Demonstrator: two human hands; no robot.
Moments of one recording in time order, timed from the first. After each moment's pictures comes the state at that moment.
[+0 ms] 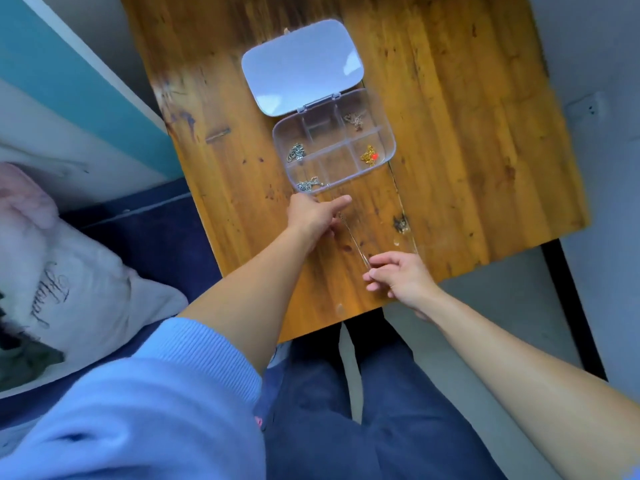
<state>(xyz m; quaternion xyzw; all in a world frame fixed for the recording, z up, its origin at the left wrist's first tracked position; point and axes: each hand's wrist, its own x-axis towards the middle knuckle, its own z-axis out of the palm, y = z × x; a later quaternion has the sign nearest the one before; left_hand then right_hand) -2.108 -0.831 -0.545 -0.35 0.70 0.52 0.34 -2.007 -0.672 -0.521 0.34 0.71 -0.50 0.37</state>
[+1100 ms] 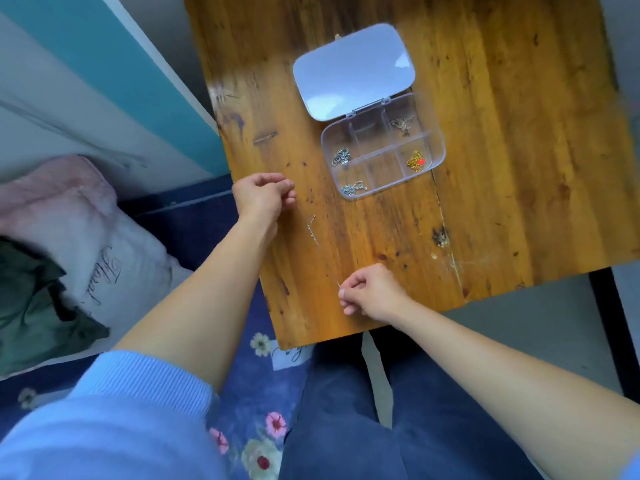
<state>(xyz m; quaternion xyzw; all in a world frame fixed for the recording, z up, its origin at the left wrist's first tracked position) -2.129 -0.938 -0.519 -0.46 0.65 0.59 0.11 -2.014 -0.752 -0.532 0.17 0.76 -0.42 0.46</state>
